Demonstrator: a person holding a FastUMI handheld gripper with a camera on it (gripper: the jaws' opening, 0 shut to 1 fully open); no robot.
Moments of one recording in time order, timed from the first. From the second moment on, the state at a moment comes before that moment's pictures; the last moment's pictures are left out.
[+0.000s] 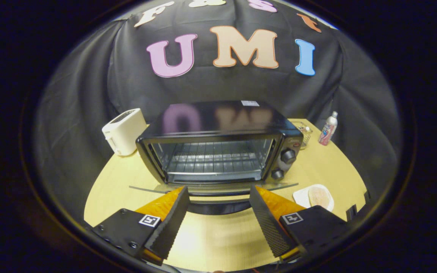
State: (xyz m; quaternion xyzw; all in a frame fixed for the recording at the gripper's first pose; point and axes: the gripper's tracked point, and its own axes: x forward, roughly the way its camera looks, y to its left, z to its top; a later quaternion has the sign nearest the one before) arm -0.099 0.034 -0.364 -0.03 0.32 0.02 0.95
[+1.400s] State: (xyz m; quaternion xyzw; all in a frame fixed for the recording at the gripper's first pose) arm -0.184 0.026 -0.486 -0.02 0.46 0.00 0.89
